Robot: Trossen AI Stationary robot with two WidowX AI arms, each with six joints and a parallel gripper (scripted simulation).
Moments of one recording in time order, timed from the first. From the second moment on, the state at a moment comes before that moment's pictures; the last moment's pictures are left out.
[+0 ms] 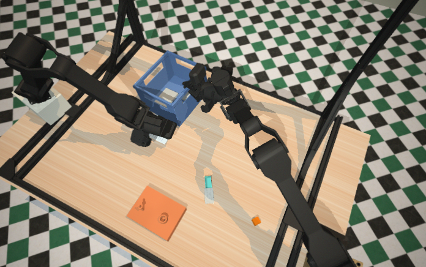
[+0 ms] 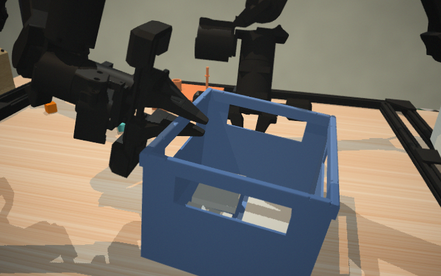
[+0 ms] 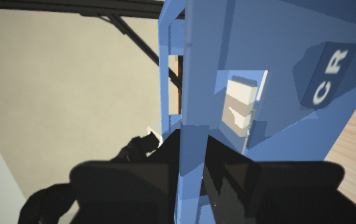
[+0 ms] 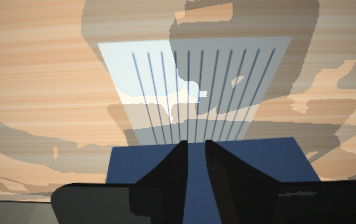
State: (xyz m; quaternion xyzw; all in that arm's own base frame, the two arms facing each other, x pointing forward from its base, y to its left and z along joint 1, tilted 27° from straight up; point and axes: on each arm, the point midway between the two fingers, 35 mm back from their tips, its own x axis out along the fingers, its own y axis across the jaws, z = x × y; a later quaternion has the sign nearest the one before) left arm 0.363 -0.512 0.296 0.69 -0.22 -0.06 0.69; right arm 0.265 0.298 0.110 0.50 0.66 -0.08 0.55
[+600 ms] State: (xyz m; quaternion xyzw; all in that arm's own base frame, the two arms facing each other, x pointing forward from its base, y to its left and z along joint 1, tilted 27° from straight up) left arm 0.363 -0.512 0.296 0.69 -0.22 -0.06 0.69; right arm 0.291 0.252 0.114 0.51 0.66 -0.08 0.55
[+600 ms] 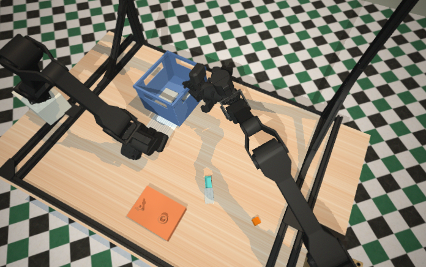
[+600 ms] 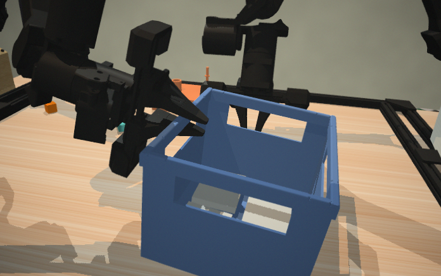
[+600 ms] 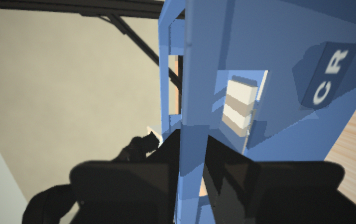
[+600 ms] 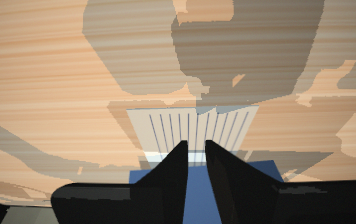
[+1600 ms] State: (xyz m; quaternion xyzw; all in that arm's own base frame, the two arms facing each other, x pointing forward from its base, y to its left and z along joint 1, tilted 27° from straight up) left arm 0.363 -0.512 0.296 0.69 -0.22 -0.06 0.69; right arm 0.303 0.257 0.097 0.51 0.65 -0.07 0.55
